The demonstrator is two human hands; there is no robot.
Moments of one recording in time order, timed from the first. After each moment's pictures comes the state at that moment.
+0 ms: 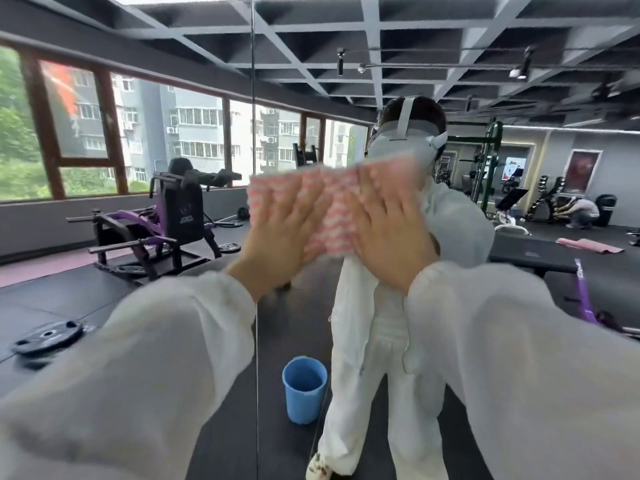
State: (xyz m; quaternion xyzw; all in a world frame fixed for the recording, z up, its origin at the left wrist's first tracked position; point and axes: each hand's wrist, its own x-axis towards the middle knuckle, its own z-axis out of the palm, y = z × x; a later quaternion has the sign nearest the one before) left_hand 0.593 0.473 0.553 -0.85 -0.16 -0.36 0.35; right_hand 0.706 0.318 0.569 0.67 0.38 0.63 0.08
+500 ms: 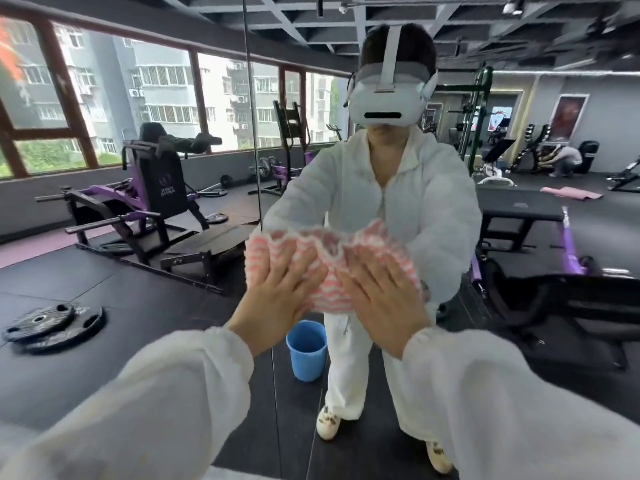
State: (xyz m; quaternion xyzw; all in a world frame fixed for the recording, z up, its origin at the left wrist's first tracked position) left_hand 0.581 0.521 0.409 -0.88 0.00 -0.36 0.32; right_hand 0.701 0.331 0.414 0.68 0.47 0.56 0.06
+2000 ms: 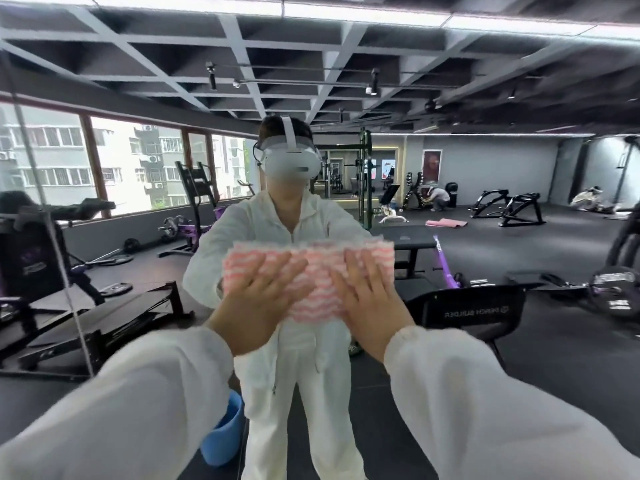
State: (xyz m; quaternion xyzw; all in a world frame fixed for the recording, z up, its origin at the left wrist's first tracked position) left_hand 0.699 0.347 0.491 -0.79 0.17 -0.48 0.35; right_hand 0.783 0.125 0.469 0.77 0.34 0.53 0.07
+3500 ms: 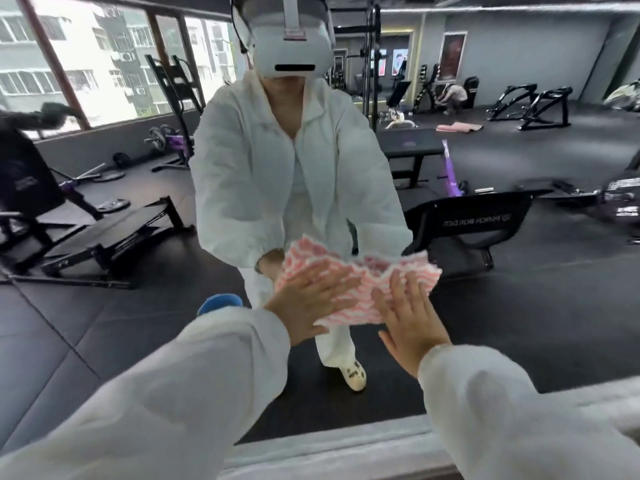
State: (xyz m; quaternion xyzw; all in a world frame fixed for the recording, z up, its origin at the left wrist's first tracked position) left_hand 0.733 0.249 0.359 -0.85 0.28 -0.24 0.38; right_hand 0.793 0.022 0.288 0.86 0.35 0.36 0.03
